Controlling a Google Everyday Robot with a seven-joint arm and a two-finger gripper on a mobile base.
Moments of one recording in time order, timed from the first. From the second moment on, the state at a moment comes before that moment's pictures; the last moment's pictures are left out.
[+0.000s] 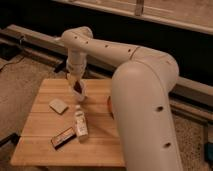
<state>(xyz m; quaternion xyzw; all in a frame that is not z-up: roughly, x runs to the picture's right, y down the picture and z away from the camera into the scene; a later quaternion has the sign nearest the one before) -0.157 -0.037 0.780 -0.36 0.00 0.29 0.89</state>
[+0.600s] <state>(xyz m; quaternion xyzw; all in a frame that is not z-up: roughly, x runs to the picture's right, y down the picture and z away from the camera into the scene) -0.161 -0.059 0.830 -0.34 0.01 0.28 0.90</state>
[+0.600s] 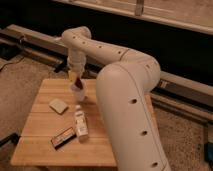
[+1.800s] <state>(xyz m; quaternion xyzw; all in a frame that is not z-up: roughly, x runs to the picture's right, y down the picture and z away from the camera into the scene) -0.179 -0.065 0.876 -0.33 -0.02 0.28 0.90</state>
